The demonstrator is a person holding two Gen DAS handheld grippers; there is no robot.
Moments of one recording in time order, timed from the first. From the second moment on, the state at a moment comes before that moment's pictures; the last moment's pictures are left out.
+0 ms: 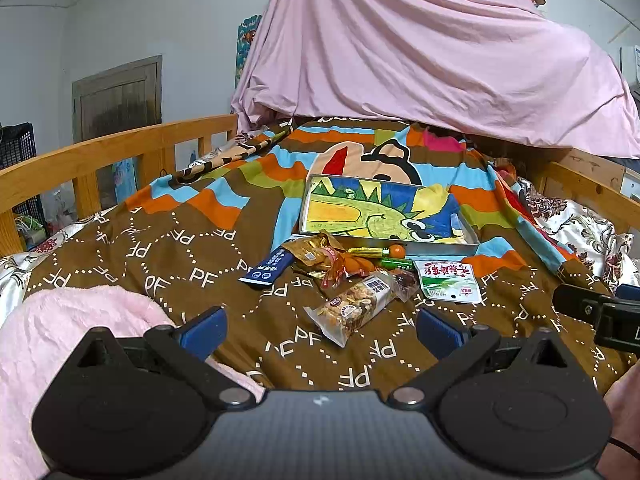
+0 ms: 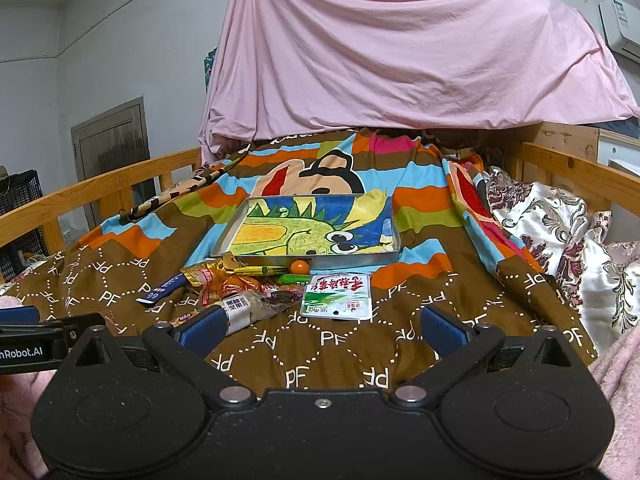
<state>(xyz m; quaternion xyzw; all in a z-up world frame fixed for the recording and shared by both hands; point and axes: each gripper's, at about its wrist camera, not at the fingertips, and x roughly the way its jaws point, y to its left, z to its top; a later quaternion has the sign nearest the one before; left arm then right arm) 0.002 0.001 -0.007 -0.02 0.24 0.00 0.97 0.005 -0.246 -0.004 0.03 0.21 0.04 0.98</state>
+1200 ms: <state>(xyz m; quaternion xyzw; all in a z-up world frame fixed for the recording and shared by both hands) 0.008 -0.005 -0.007 -0.01 0.27 0.02 0.96 0.011 -0.241 -0.012 0.01 0.25 0.03 0.97</state>
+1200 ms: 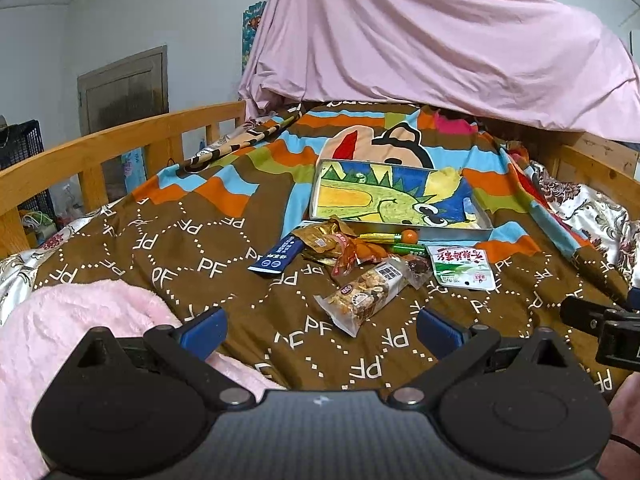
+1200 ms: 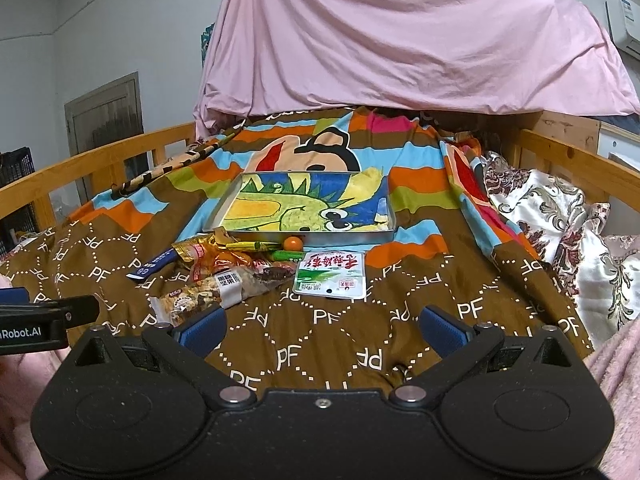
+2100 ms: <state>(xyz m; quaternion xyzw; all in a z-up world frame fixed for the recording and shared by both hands) 0.102 -0.024 0.012 0.05 0.31 -0.10 0.94 0.118 -0.280 0.034 0.08 0.31 0.05 0.94</state>
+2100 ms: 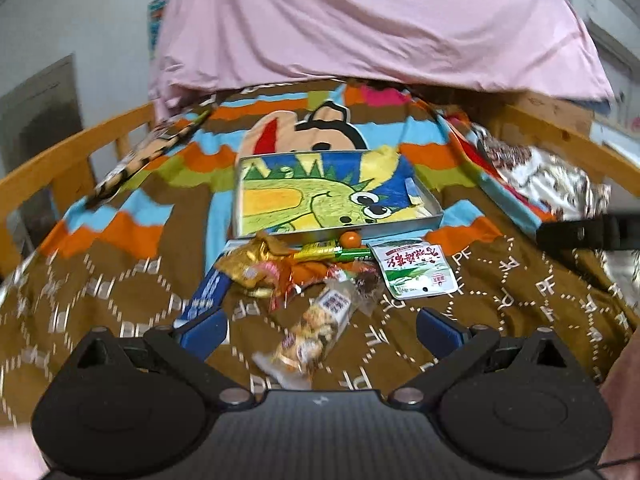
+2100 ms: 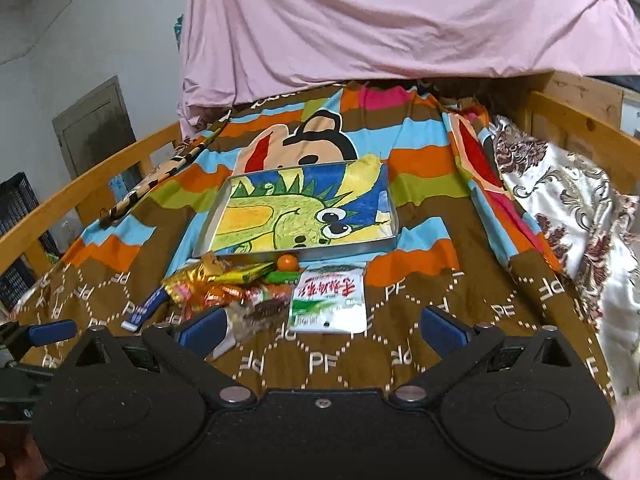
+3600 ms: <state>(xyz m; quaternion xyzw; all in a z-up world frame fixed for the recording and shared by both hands) 0.242 -0.021 -0.079 0.06 0.47 -0.17 0.86 0.306 -0.229 -0.094 0.00 0.40 0.04 0.92</state>
